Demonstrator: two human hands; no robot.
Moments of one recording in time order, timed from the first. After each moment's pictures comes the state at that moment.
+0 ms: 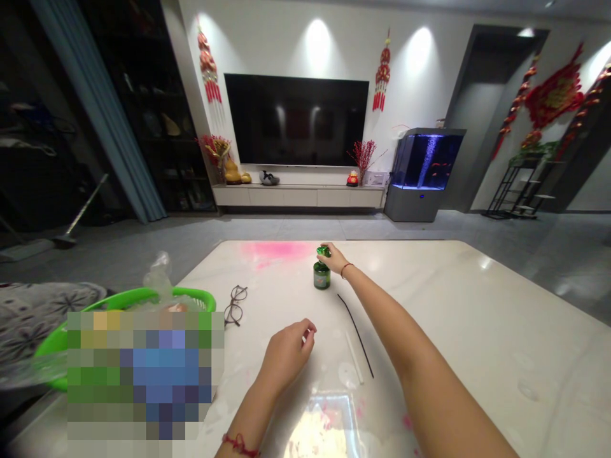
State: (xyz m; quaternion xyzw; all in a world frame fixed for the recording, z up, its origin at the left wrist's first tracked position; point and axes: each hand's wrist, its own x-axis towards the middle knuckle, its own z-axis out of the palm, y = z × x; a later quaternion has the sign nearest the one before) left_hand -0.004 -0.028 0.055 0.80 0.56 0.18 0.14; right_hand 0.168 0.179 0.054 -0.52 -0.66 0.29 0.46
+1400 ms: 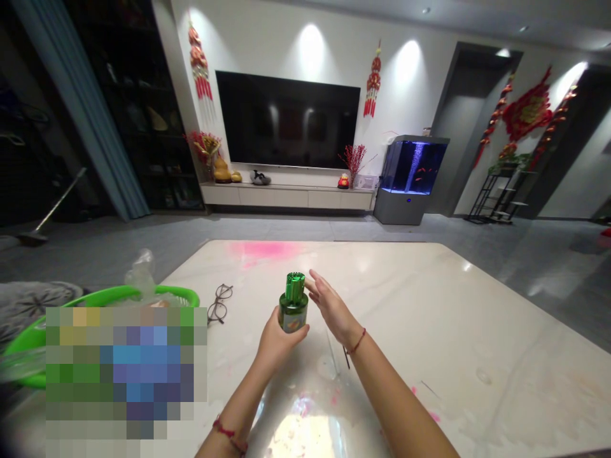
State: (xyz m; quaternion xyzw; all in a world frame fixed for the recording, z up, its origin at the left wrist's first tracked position) left_hand 0.020 -0.024 0.047 0.59 0.52 0.49 0.37; right_hand 0.152 -0.015 0.082 -0.29 -0.49 0.60 0.56
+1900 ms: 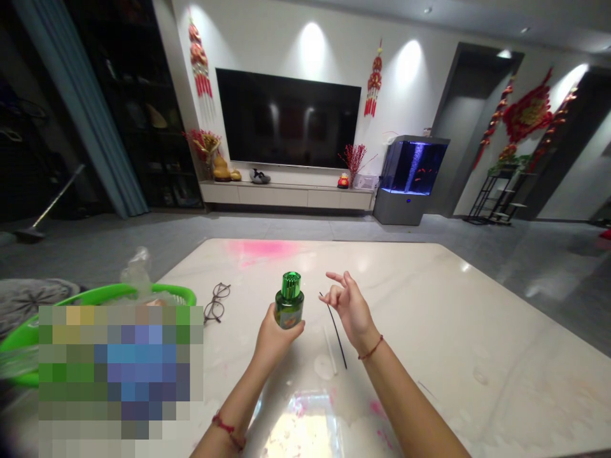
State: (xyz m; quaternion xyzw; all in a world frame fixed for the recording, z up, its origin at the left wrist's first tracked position) left_hand 0.023 -0.022 0.049 0.58 0.55 0.49 0.35; right_hand 0.183 -0.028 0.094 -0.31 -0.39 0.59 0.64
